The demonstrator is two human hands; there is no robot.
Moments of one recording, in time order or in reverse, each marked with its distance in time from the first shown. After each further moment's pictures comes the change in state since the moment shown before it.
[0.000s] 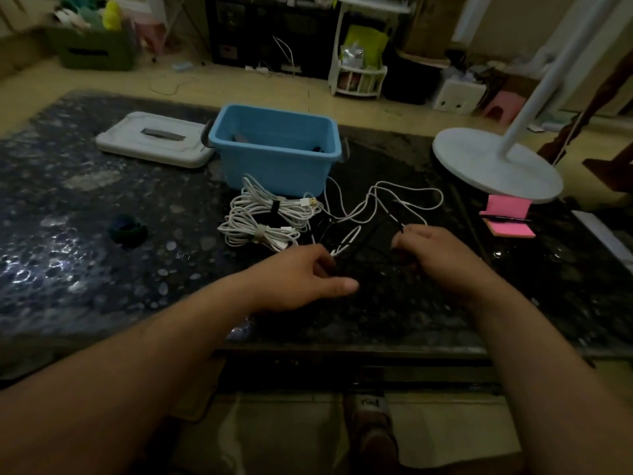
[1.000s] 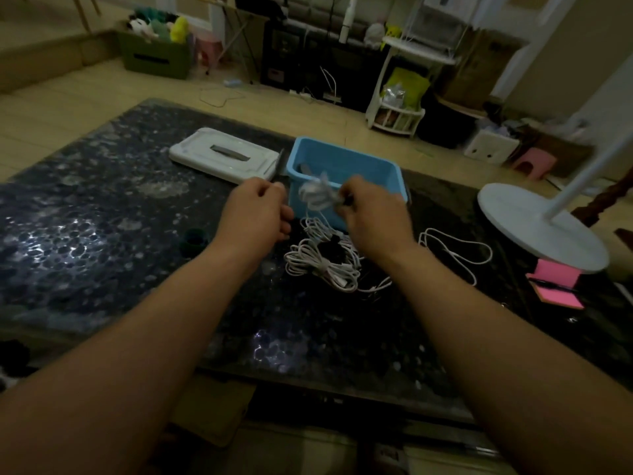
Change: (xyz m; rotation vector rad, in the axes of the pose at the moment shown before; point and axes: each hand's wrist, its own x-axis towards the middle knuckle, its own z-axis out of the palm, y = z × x) left_hand -0.027 -0.054 -0.127 -0.738 0.813 -0.111; right_hand 0.102 -0.135 0.133 -0.688 0.249 -0.627
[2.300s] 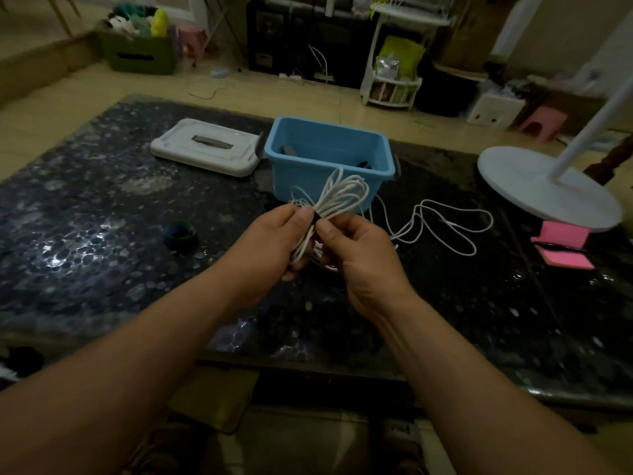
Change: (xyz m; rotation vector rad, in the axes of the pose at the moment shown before) left_hand -0.053 -0.018 0.027 -0.041 -0.459 0.021; right_hand -0.099 -0.035 0.003 1.443 -0.059 0.458
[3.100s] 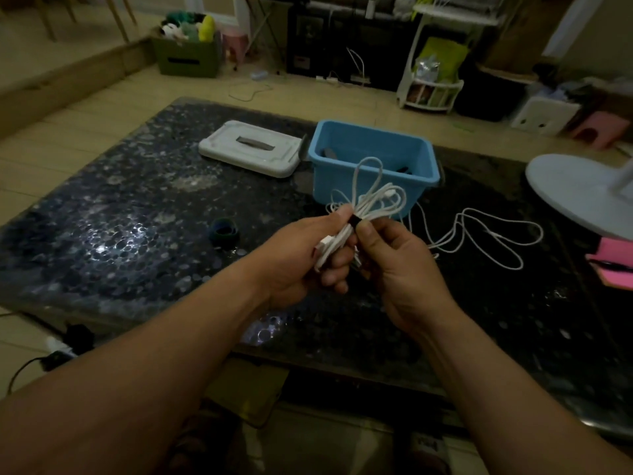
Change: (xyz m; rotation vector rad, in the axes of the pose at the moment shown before) left_hand -0.009 0.011 -0.015 -0.336 -0.212 -0.201; right_hand -0.004 0.007 0.005 0.072 -0.091 -0.004
